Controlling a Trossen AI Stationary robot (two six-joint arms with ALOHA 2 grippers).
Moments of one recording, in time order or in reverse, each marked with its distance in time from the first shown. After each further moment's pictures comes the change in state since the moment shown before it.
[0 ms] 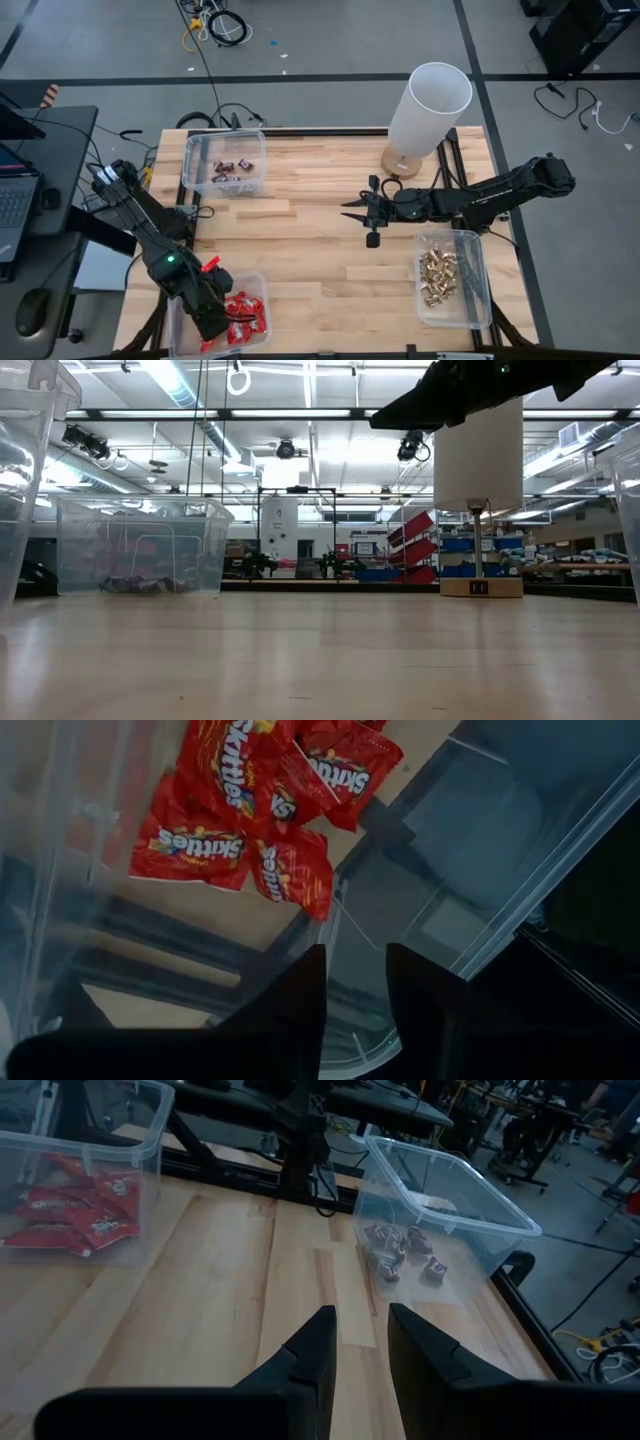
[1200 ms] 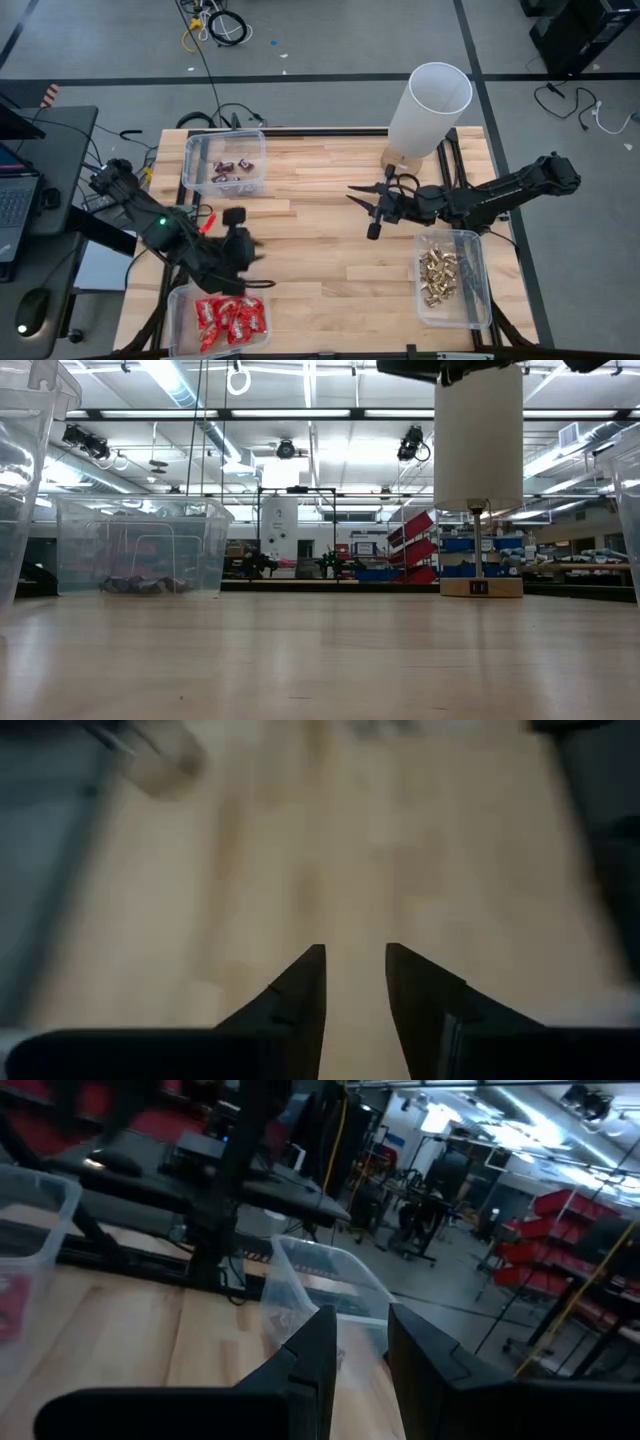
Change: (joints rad) left arm 0.178 -0.029 0.260 -0.100 -0.859 1.109; right arm 0.062 -0.077 0.008 0.198 0.239 -0.180
